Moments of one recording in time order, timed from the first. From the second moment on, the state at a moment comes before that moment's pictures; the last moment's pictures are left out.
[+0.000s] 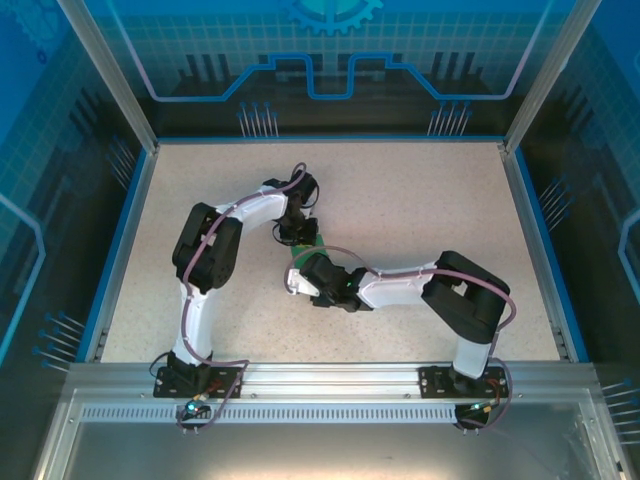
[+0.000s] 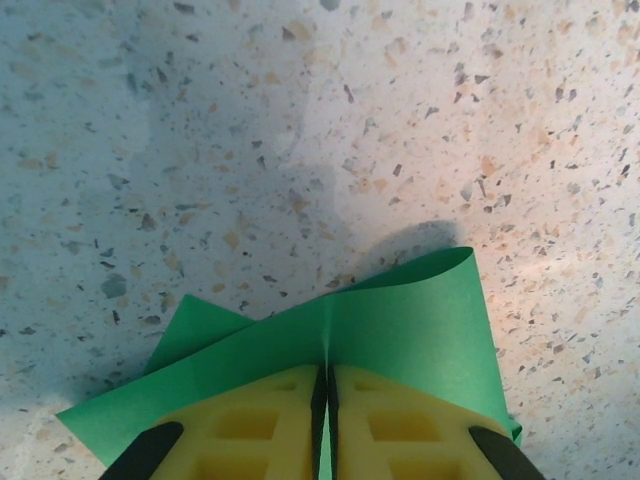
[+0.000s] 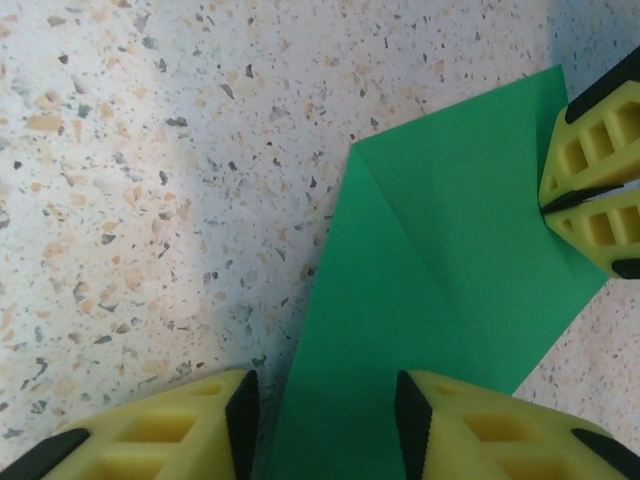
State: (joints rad) left arm -0.44 2.15 1.58 -0.83 0.20 -0.45; right arm 1.02 1.81 0.93 -0.09 0.31 -0.54
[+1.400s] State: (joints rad) left arm -0.26 1.68 1.10 -0.45 0.34 -0.66; right arm 0.80 1.66 0.65 0.23 -0.09 -0.10
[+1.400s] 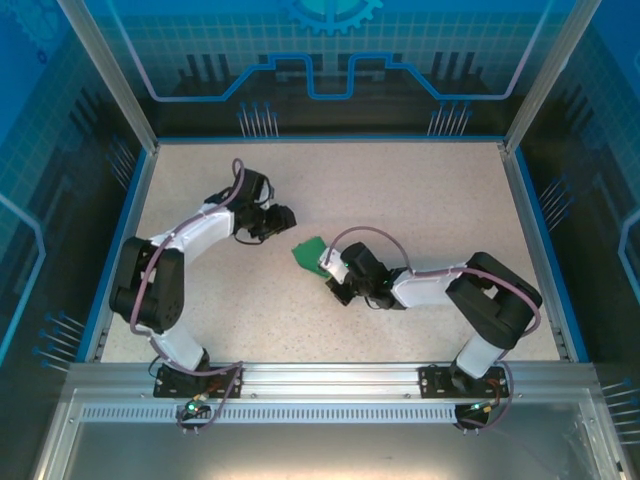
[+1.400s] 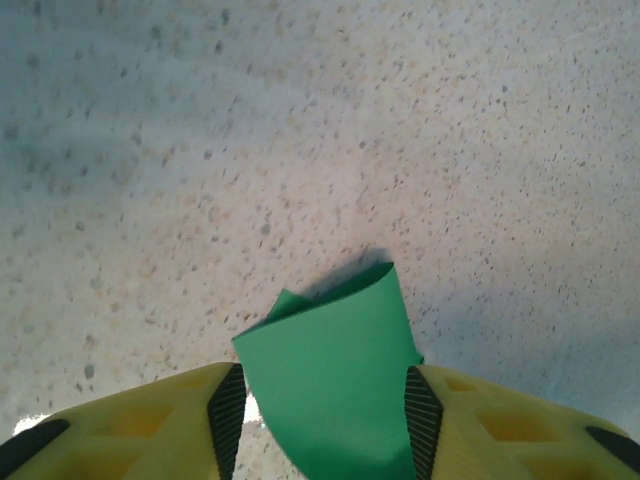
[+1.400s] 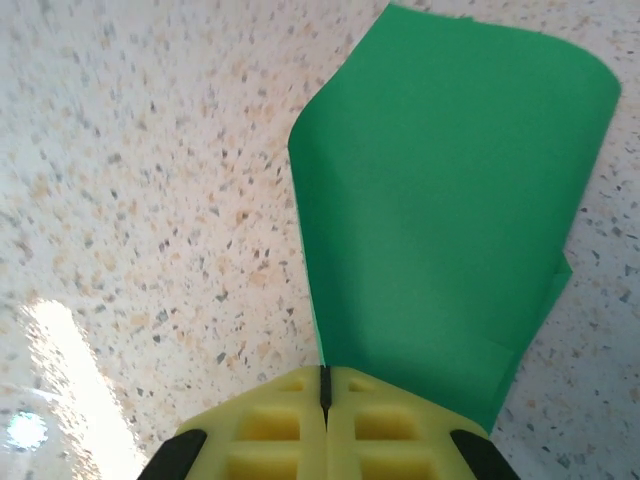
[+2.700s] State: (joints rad) left arm -0.44 1.67 0.63 0.35 0.49 -0.92; right arm 0.55 1.80 0.57 0.60 -0.49 0.53
